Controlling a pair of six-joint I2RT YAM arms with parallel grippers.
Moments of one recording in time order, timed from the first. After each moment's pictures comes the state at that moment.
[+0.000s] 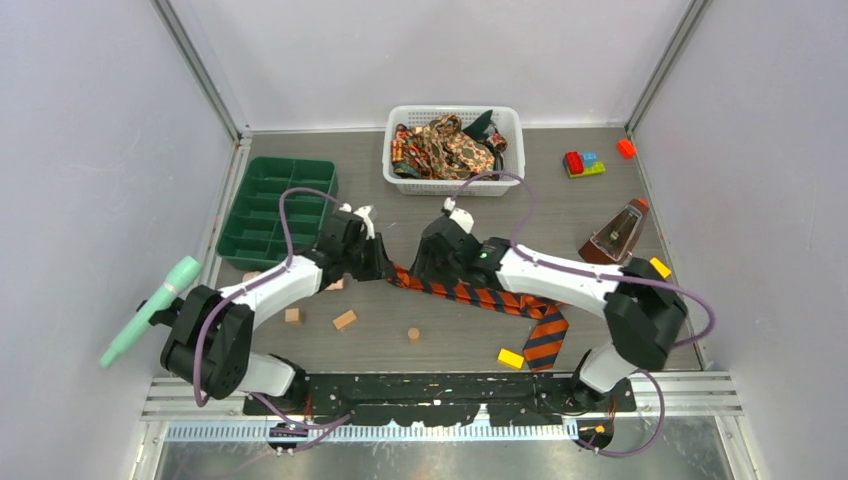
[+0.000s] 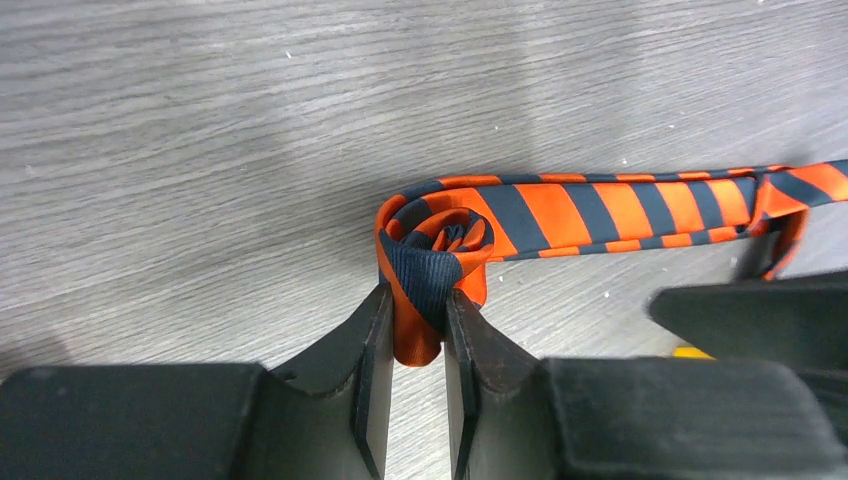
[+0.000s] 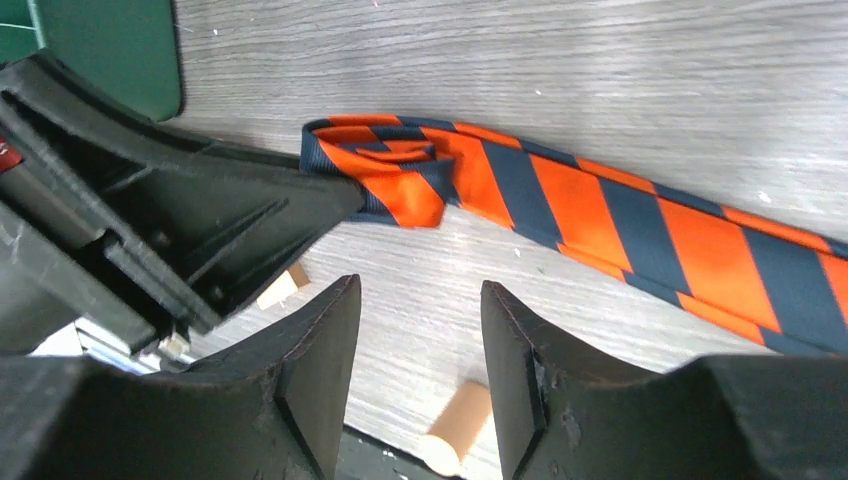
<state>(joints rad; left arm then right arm) -0.44 1.38 0.69 -0.13 0.28 -0.55 0.93 1.63 1.09 -0.32 0.15 1.01</state>
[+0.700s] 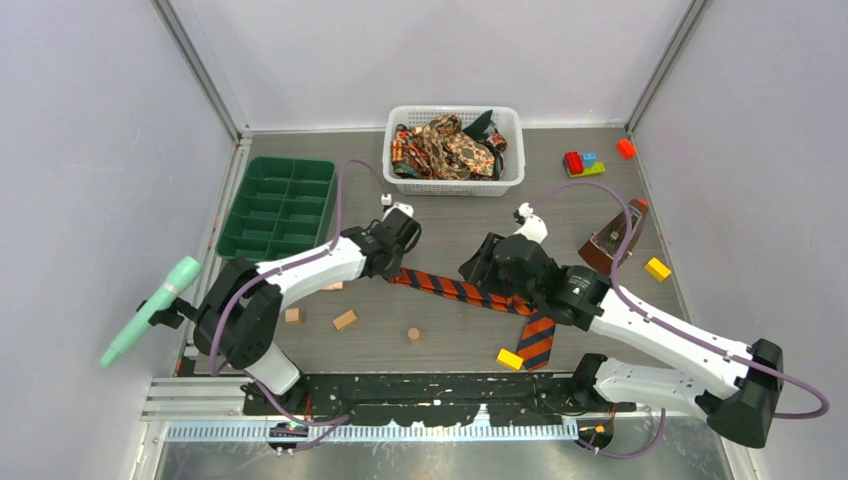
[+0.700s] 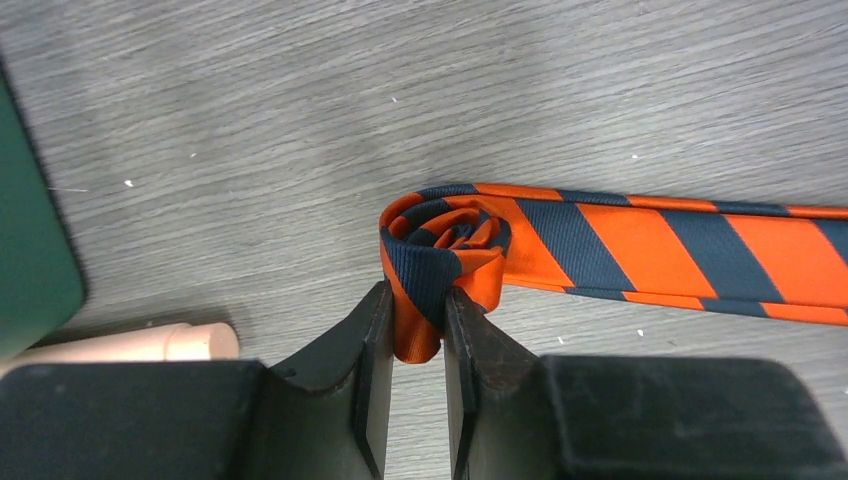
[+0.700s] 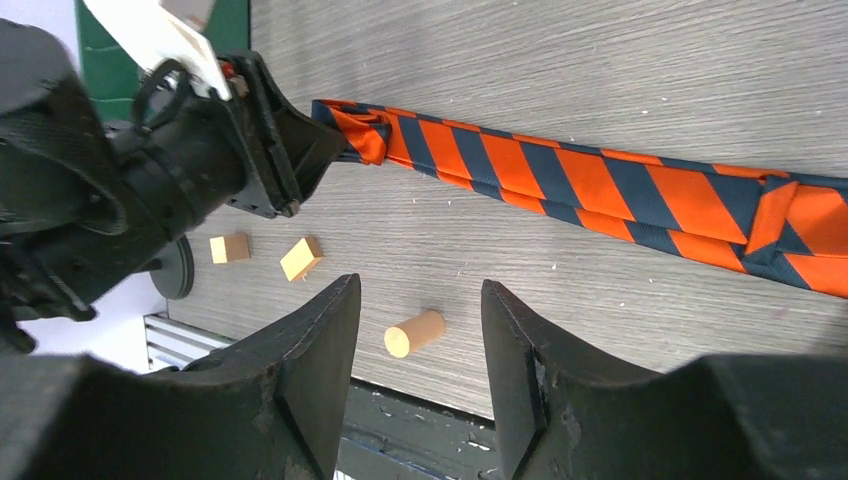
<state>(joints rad) -0.72 1.57 1.00 -0.49 -0.32 -0.39 0.93 1.02 0.87 -0.53 0.33 1.06</state>
